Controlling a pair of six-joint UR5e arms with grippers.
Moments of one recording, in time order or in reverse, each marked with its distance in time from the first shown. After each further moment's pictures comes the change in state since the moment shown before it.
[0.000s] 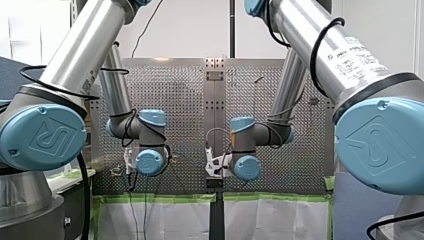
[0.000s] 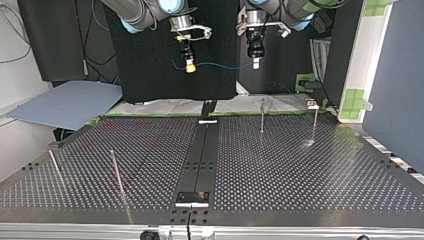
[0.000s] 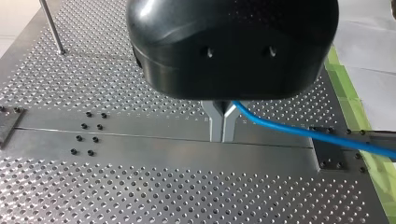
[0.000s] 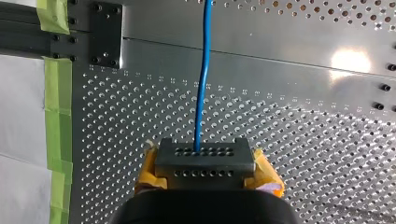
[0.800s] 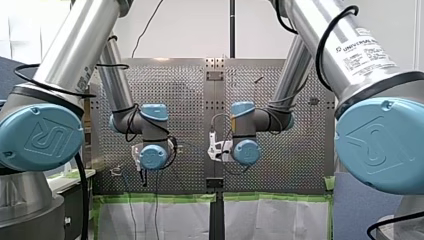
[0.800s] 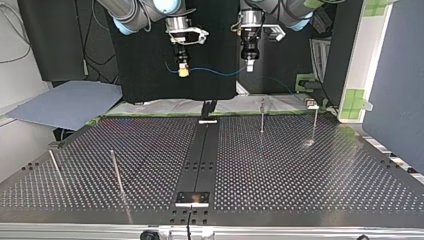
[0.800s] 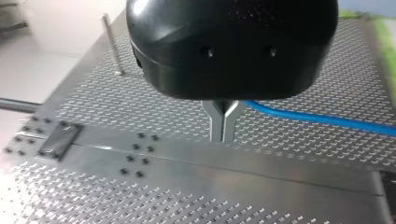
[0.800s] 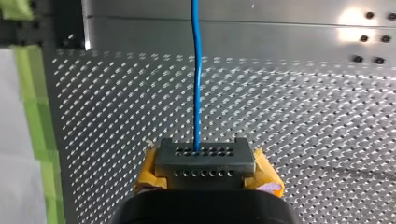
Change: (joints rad) left arm -0.030 0.064 0.020 0.012 0.028 -0.141; right arm -0.007 -0.115 -0.011 0.115 0.061 0.115
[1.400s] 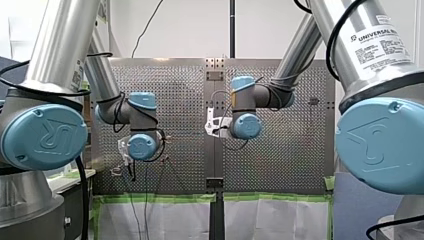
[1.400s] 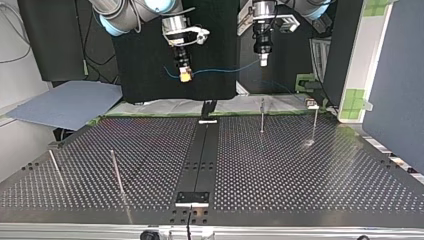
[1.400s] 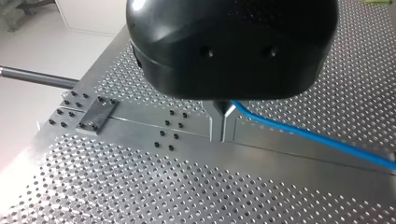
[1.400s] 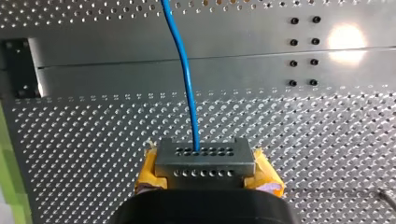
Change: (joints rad) left arm 0.053 0.150 -0.110 -0.065 -0.006 -0.041; right arm -0.004 -0.153 -0.036 0.171 -0.091 0.077
